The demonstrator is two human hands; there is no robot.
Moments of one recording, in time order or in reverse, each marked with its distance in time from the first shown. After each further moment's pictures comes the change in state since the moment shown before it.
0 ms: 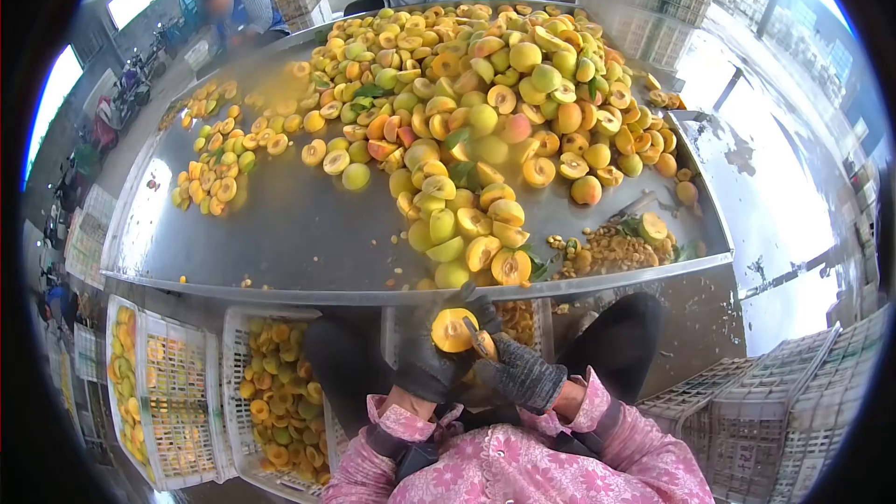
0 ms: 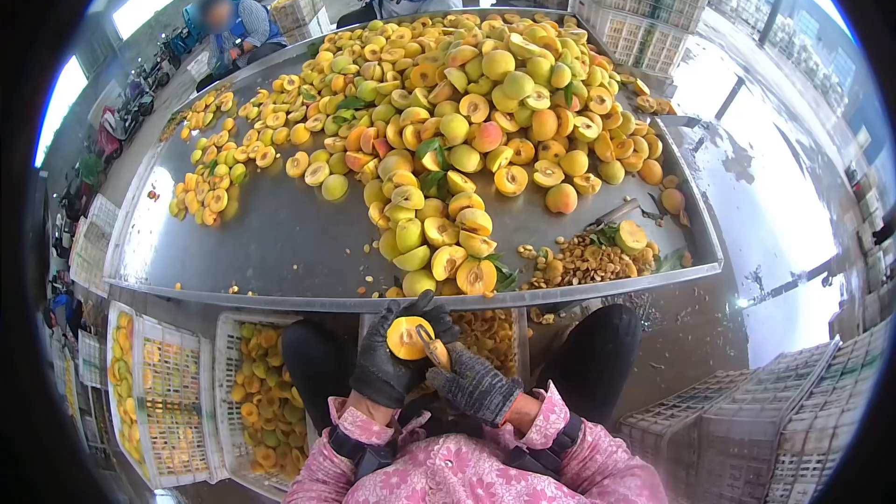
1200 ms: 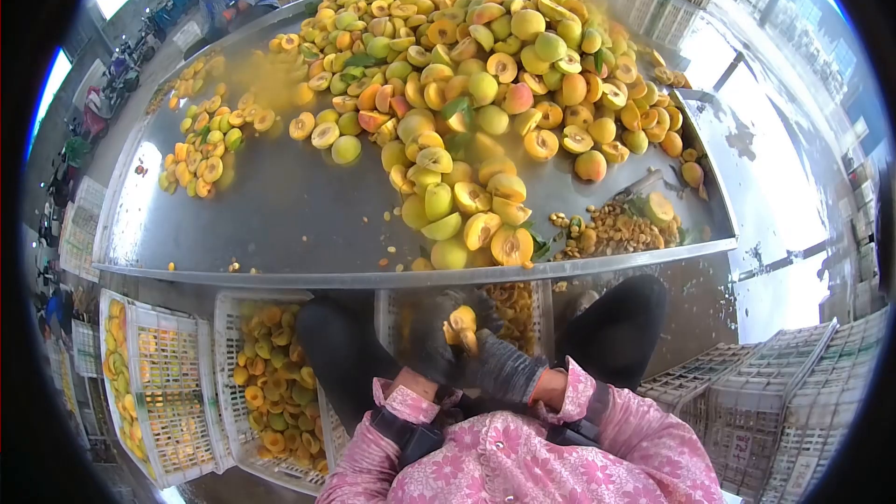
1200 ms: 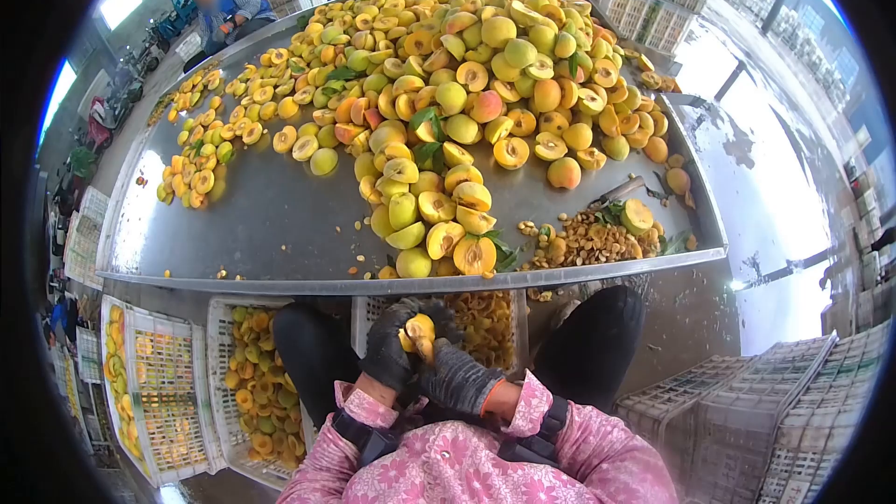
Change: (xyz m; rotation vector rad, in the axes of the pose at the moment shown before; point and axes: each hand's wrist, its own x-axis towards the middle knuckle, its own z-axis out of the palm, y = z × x) left_hand 0.000 -0.005 -0.029 1.532 -0.193 0.504; right_hand 0.020 0.059 0.030 -0.298 -0.140 -0.323
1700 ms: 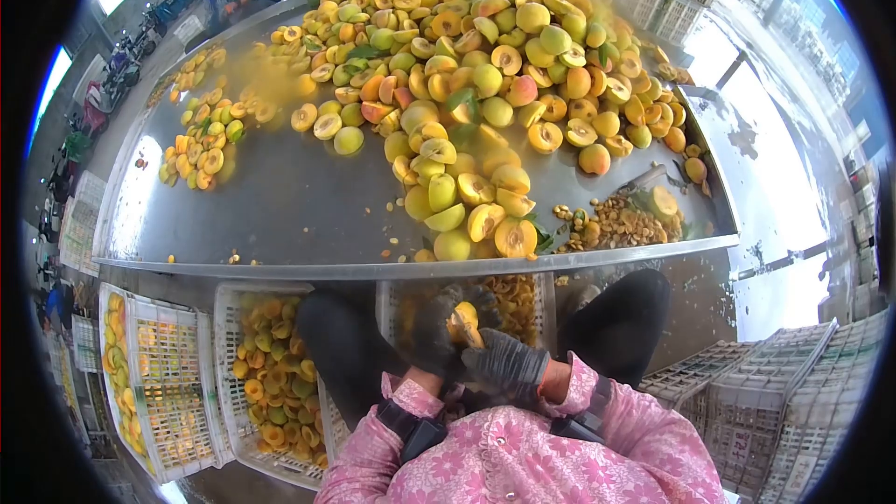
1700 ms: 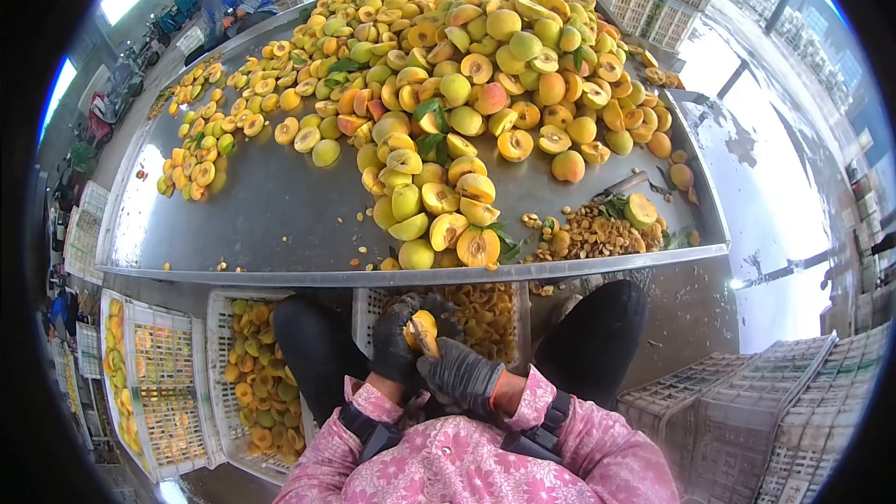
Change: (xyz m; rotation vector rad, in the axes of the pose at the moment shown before) left_hand -0.019 -0.041 0.024 -0.731 0.196 -0.421; right_hand -0.012 -0.004 -0.003 0.399 -0.086 0.388
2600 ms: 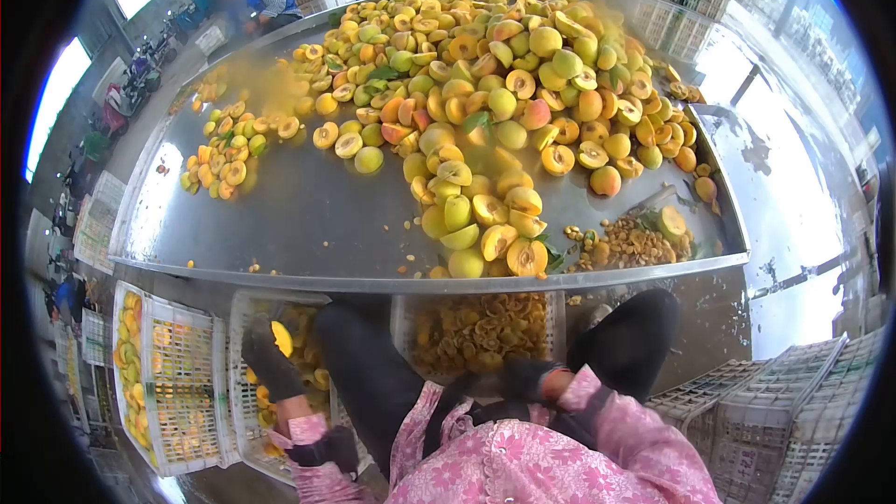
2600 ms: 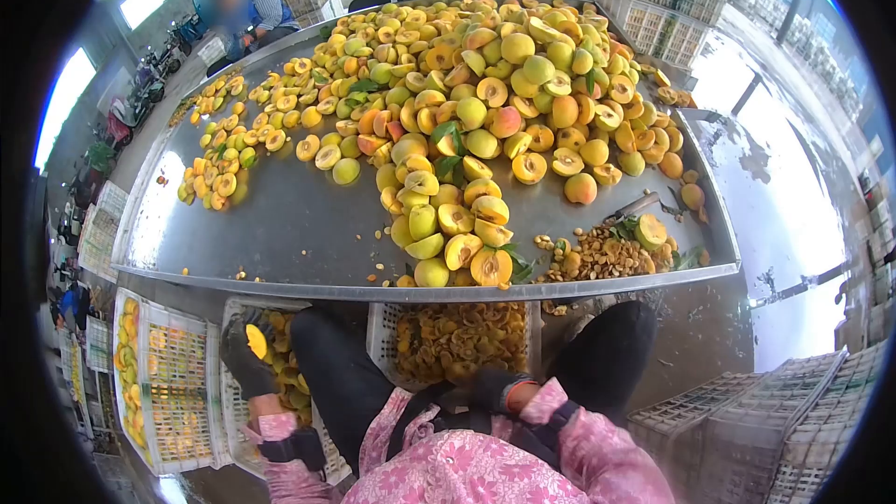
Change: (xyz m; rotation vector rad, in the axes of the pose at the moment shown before) left_hand -0.068 0.115 -0.194 0.563 0.947 0.460; right_hand -0.004 -0.002 -0.028 -0.654 -0.346 0.246
